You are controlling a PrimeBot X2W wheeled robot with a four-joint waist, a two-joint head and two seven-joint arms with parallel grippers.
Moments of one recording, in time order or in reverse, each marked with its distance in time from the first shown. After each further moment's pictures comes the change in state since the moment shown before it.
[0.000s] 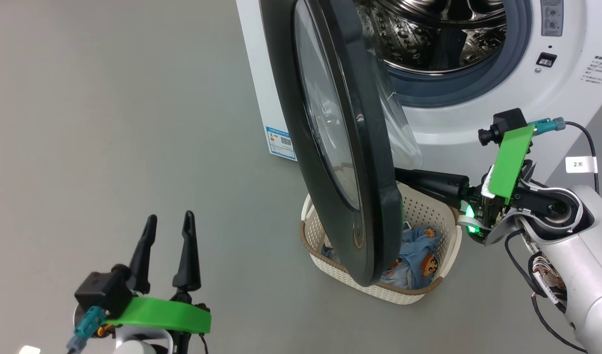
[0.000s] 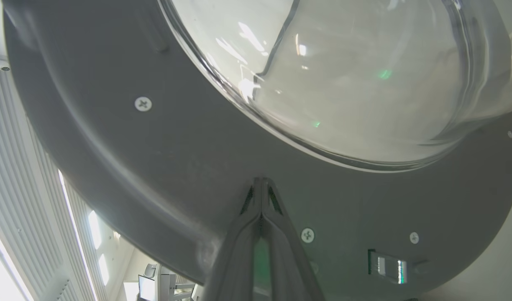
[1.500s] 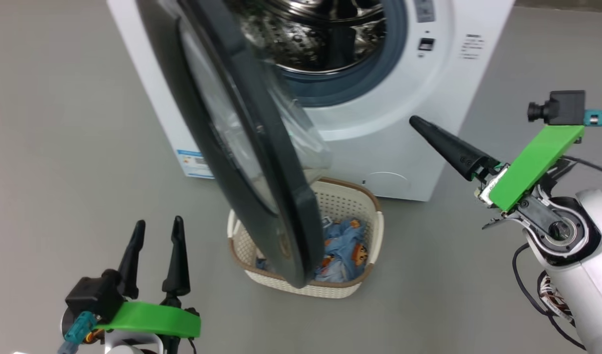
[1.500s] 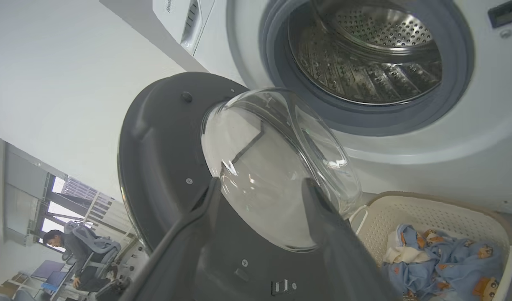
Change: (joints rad) left arm 0.015 0.014 0.027 0.002 0.027 -0.005 0.000; right arm 0.103 -0.040 -0.036 -0.294 -0.342 0.000 -0.432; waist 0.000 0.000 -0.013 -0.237
